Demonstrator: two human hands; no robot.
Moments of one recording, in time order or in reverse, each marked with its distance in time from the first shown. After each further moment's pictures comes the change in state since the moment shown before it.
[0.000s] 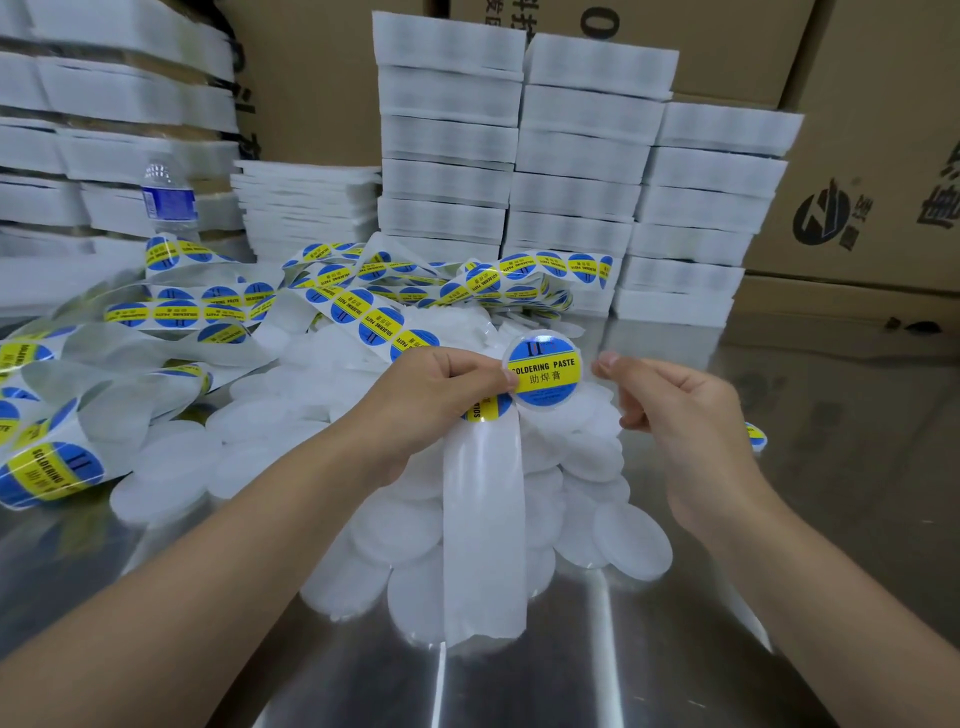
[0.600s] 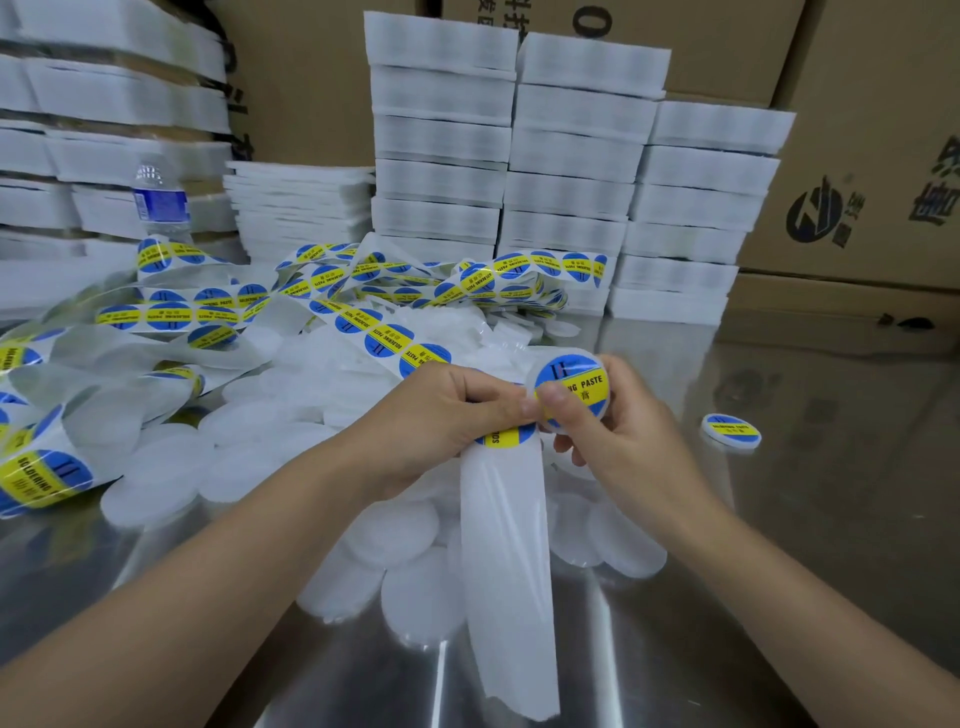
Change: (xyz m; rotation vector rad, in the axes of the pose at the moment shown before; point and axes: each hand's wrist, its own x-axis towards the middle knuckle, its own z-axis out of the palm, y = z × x) left_hand -0.005 -0.007 0.006 -0.072 -0.258 0.035; right_hand -0.013 0.011 0.008 -0.261 -0.281 -0.206
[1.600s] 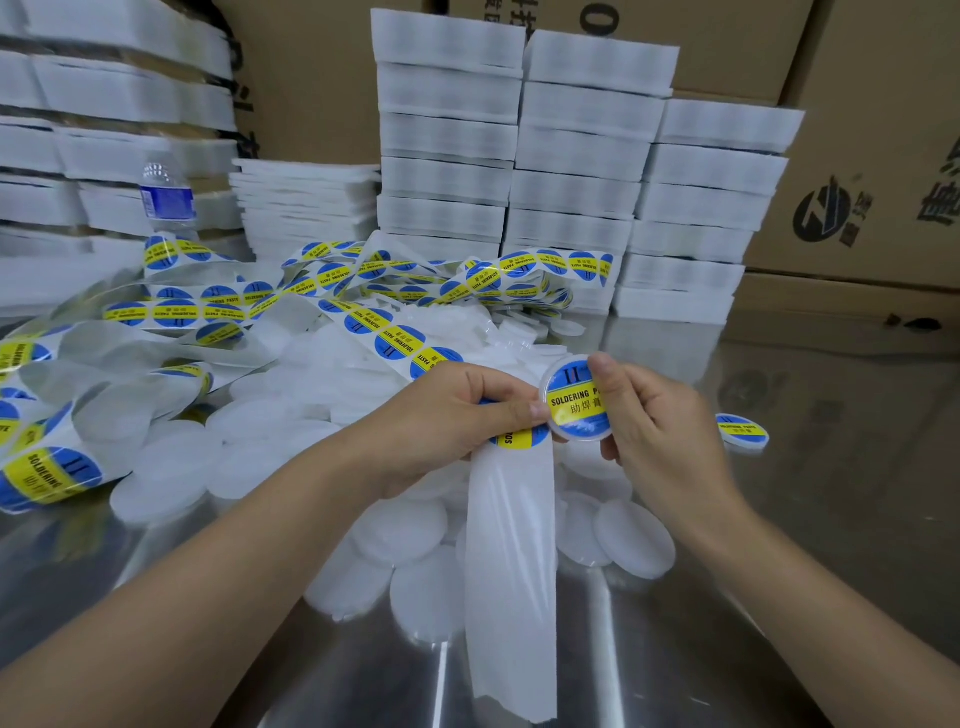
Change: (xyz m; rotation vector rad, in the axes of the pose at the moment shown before) left_hand -0.004 0.007 0.002 0.091 0.012 -0.060; right_hand 0.007 0.007 -0.007 -0.182 0.177 -0.031
